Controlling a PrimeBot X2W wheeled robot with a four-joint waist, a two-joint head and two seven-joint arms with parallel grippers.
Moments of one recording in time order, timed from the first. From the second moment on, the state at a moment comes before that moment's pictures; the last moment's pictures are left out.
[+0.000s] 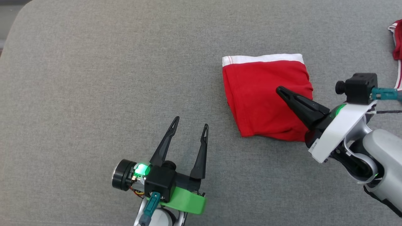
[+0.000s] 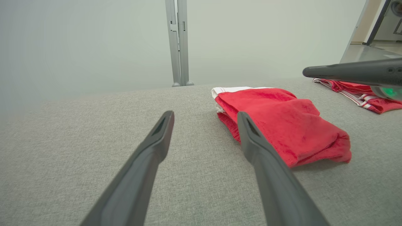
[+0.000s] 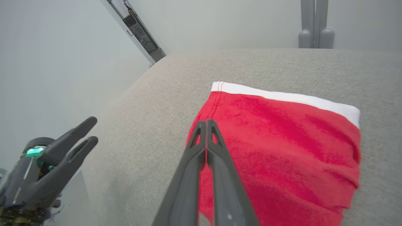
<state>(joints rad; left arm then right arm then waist) -0.17 0.05 -0.56 0.05 -0.15 0.17 -0.26 -0.57 -0.70 0.74 -0.03 1.08 0.13 0.01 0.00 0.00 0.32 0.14</state>
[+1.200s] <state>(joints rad) -0.18 0.05 -0.56 0.05 -0.14 0.16 -0.26 -0.65 -0.22 0.56 0.52 0.31 0.13 -0.26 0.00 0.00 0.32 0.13</state>
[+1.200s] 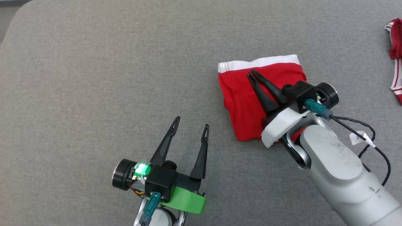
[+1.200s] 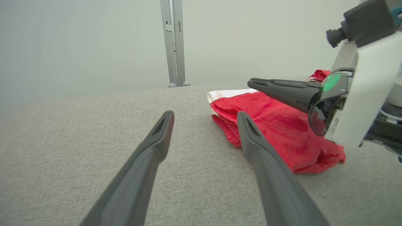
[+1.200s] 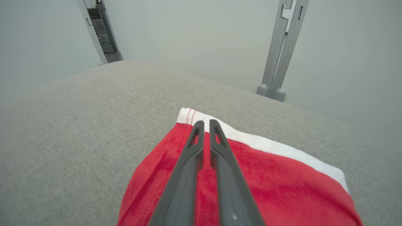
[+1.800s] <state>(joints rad) -0.06 0.05 -0.30 -0.06 -0.12 0.15 -0.26 -0.26 -0.22 0.18 0.11 0.21 0.13 -0.26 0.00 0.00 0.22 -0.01</state>
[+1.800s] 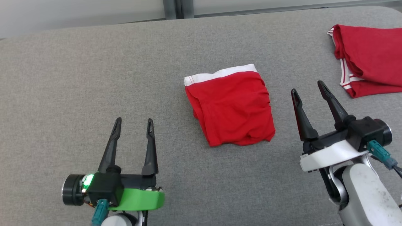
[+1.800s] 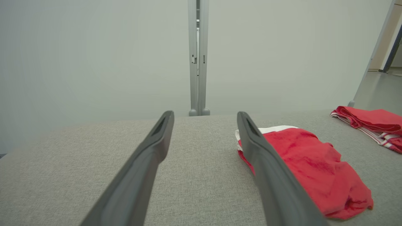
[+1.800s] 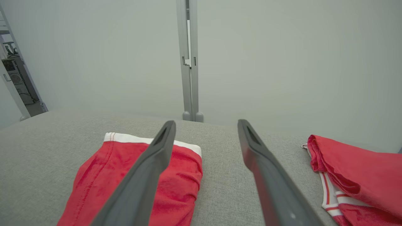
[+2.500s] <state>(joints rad) 0.15 0.05 -0.18 -0.05 -0.15 0.12 -0.26 0.00 -0.12 0.18 0.06 0.18 0.13 -0.26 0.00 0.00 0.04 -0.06</state>
